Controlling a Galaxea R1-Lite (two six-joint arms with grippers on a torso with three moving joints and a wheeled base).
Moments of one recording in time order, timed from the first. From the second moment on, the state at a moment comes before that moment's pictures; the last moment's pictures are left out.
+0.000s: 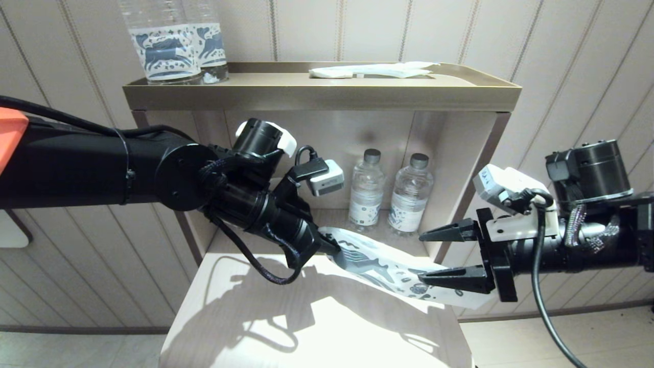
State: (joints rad) left arm -0.66 1.94 -1.52 0.36 -0.52 0.48; right arm 0.27 1.51 -0.92 -0.01 0.79 -0.54
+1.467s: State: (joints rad) left arm -0.58 1.89 -1.26 0.04 -0.59 0.36; right arm 0.24 1.52 -0.95 0.00 0.80 -0.52
